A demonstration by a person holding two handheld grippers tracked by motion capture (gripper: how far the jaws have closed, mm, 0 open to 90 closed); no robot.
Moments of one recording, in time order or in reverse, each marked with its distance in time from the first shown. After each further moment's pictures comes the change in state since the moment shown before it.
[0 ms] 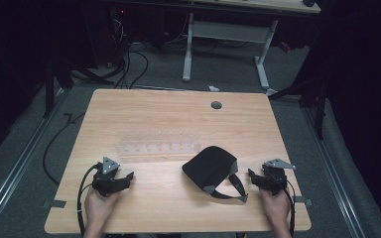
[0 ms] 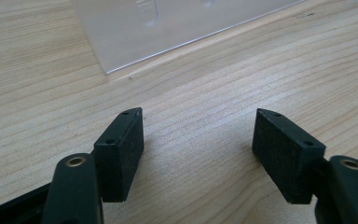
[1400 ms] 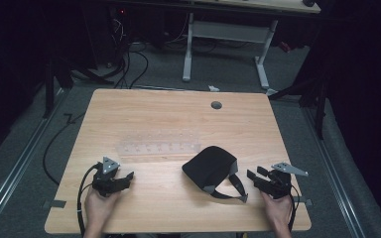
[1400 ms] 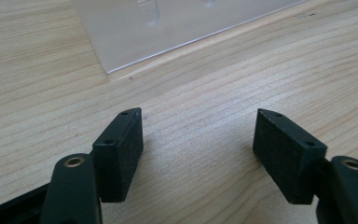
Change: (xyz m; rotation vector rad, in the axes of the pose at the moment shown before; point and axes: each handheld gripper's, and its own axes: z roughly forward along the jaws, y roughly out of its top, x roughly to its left) left arm 0.000 0.000 0.000 -0.001 0.004 -0.001; right arm 0.008 0.000 -0.035 -0.123 0.213 0.109
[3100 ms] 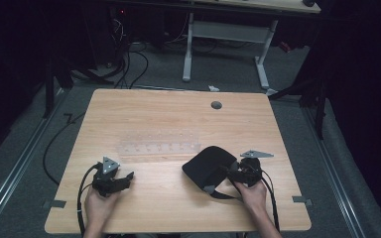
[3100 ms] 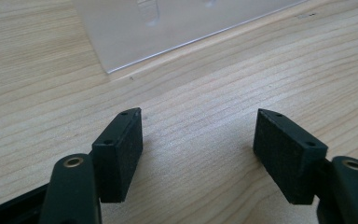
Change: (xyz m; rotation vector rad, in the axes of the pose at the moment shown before) left arm 0.000 0.000 0.000 0.000 0.001 -0.002; right arm 0.044 0.028 0.065 0.153 0.154 -0.067
